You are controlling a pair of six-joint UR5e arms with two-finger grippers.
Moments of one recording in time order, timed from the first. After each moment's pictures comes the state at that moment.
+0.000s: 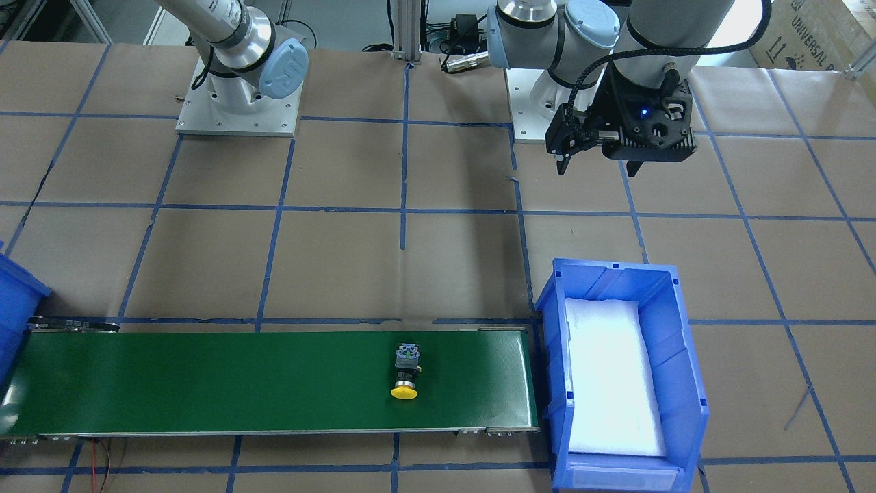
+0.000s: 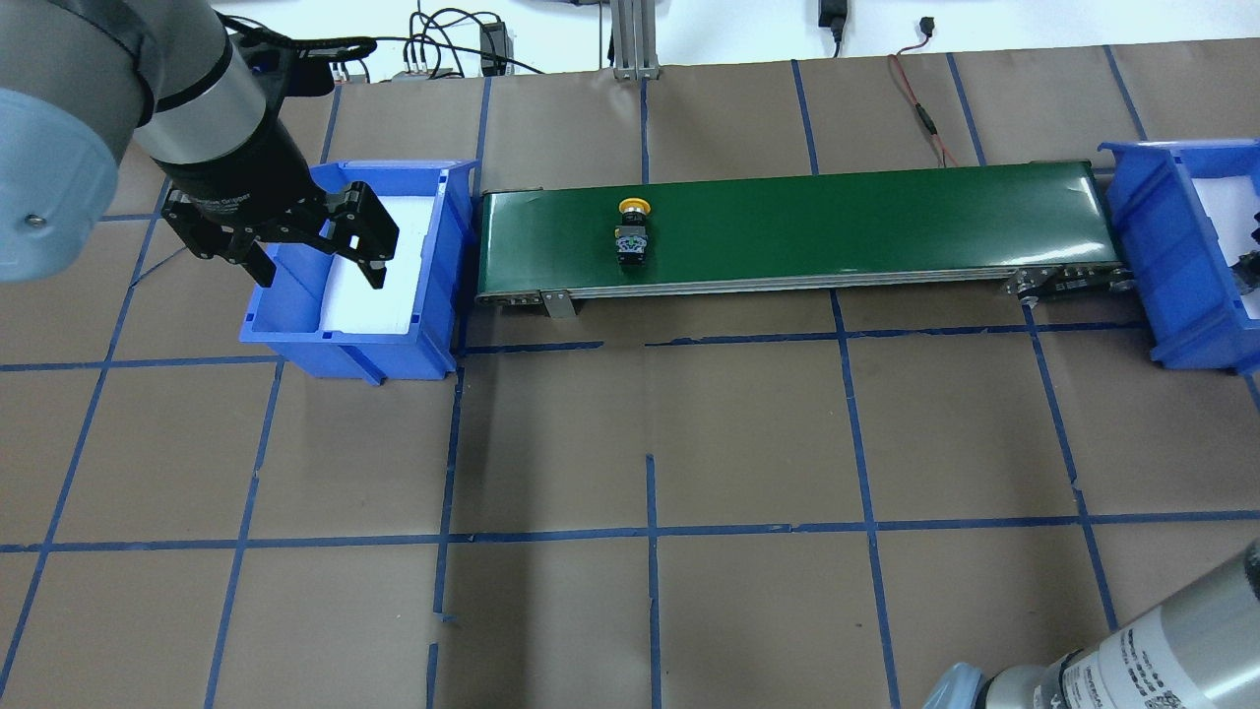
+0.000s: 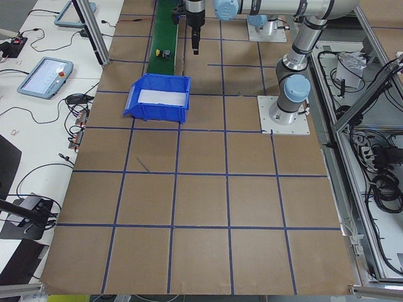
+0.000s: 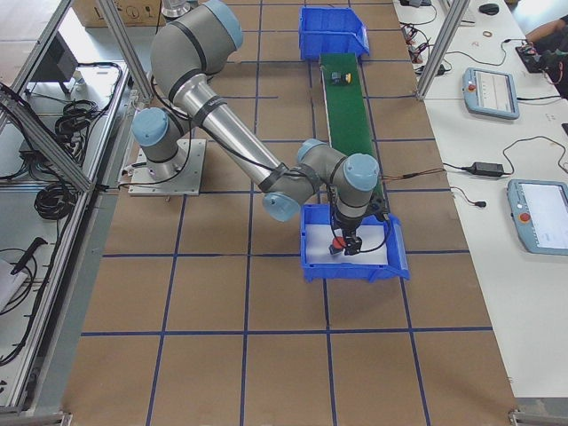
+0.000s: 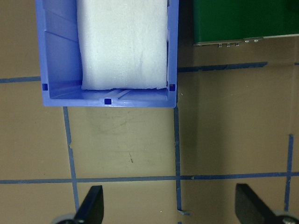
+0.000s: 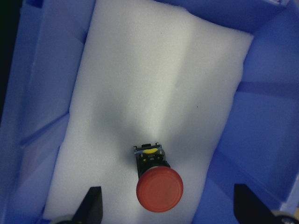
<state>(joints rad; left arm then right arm) -1.57 -1.53 -1.62 -1.60 1.60 0.05 0.89 -1.12 1.48 -2.07 -1.65 -0.95</state>
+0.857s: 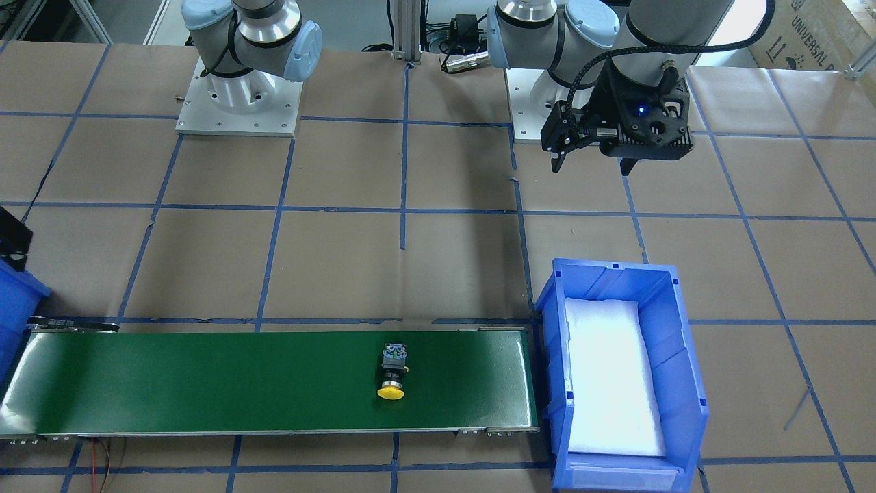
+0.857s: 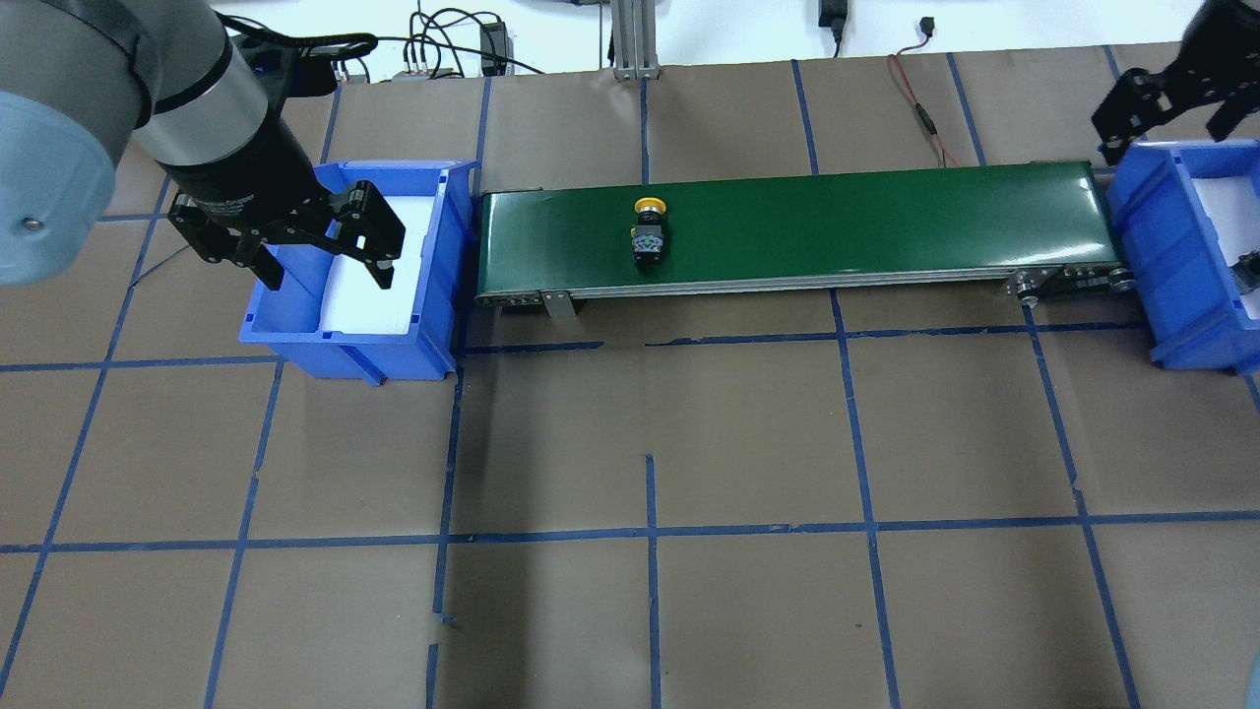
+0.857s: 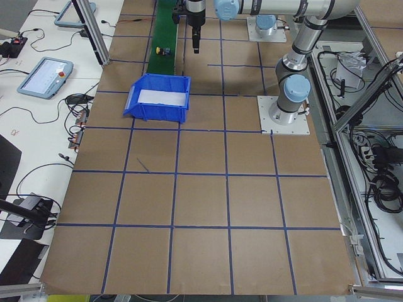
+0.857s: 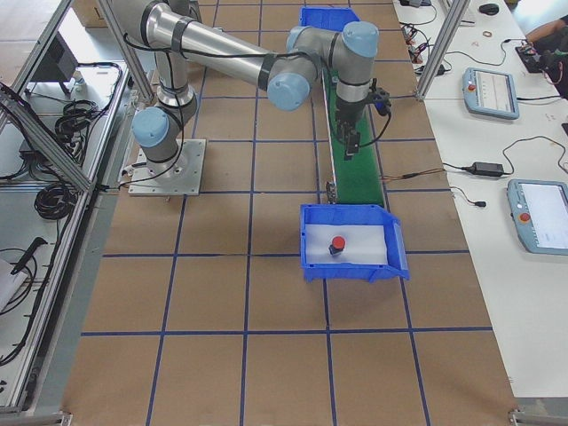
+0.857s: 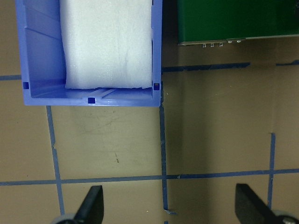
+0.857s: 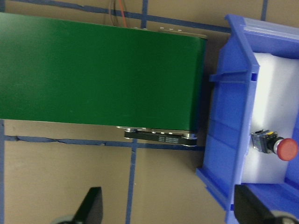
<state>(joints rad) -1.57 -1.53 -1.62 -1.60 1.58 0.04 1.28 -1.37 1.48 -1.76 -1.70 -0.39</state>
